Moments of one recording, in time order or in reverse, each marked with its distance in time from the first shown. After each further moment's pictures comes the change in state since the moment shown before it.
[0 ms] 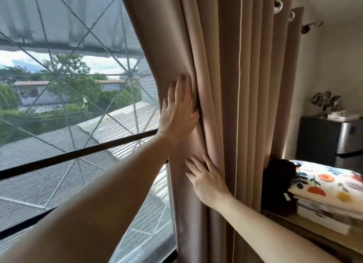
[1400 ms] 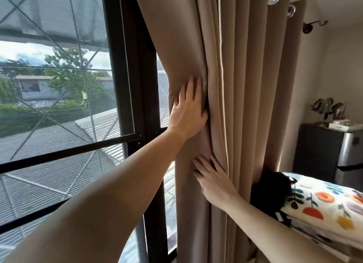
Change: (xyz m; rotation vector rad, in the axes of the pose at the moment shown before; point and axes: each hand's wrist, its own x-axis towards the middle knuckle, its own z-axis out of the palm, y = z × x) left_hand 0.102 0.070 0.161 -0.038 -0.047 0.014; right_hand -0.008 0.171 0.080 -0.016 -0.121 -0.021
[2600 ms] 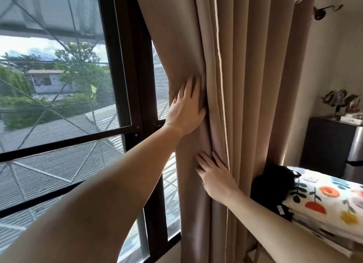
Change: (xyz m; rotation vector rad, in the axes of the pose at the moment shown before) left_hand -0.012 0.006 0.003 -0.003 -0.066 -0.010; right_hand -0.018 0.009 0.015 0.090 0.031 0.015
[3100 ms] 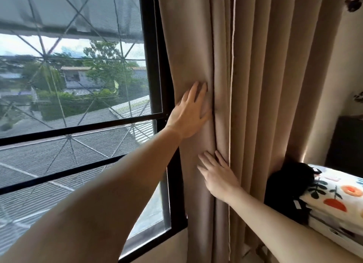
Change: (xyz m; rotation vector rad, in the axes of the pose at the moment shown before) left_hand -0.086 -0.011 -0.073 0.066 -0.046 -0.017; right_hand -0.021 -0.075 -0.040 0.060 -0.002 -0.070
